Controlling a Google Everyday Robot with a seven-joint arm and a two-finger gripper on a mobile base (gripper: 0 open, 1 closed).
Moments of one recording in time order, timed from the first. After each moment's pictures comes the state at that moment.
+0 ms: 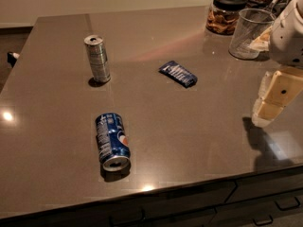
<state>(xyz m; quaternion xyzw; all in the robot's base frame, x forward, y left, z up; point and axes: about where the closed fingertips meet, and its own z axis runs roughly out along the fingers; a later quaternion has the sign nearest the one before) 0.438 -0.217 0.976 -0.60 0.78 -0.03 0.16</state>
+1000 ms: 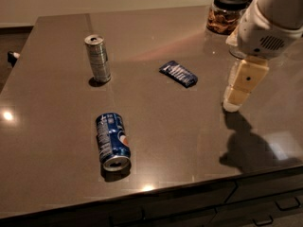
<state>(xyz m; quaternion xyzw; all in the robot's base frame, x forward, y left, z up) 0.483 -0.186 0.965 -0.60 0.78 -0.02 0.16</state>
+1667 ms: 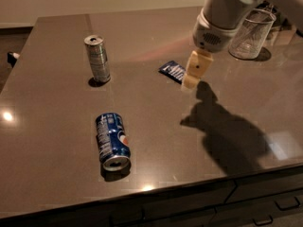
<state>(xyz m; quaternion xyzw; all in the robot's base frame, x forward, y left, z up) 0.571 -0.134 0.927 -0.54 0.82 -0.02 0.17</state>
